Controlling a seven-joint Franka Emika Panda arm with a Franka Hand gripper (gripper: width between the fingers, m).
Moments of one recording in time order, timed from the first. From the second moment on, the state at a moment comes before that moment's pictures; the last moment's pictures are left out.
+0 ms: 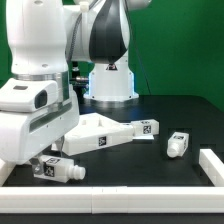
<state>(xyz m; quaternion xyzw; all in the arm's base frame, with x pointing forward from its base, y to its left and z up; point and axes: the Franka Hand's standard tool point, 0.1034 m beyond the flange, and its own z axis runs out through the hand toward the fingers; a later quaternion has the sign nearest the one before) 0.556 -0.143 0.017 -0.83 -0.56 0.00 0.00</state>
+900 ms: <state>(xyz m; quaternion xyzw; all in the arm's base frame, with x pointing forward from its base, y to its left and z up) 0.504 -0.126 0.084 -0.89 -0.46 -0.01 -0.01</state>
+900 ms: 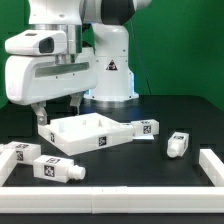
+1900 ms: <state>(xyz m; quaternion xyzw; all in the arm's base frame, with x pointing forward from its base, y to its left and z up) 0.435 -0.149 0.049 -0.95 -0.31 0.01 0.01</state>
